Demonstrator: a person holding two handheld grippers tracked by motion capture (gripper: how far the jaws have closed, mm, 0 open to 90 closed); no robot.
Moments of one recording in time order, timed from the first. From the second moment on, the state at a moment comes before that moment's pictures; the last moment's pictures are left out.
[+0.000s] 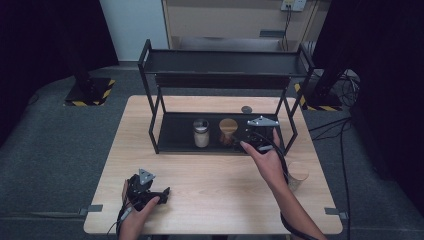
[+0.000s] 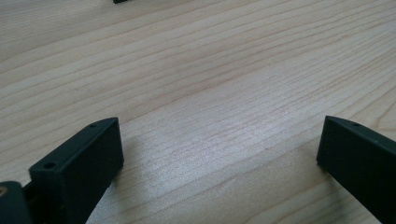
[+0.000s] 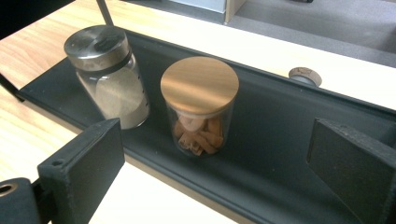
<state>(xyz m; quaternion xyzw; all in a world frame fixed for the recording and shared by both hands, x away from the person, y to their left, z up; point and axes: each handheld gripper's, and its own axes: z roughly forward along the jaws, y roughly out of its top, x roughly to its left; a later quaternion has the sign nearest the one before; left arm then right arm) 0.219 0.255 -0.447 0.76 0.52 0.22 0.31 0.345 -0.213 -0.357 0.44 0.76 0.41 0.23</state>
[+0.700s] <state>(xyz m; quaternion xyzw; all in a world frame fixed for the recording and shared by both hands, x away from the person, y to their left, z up) 0.219 0.255 -0.447 0.76 0.52 0.22 0.31 0.321 -0.238 -0.345 0.44 0.77 0.41 0.21</state>
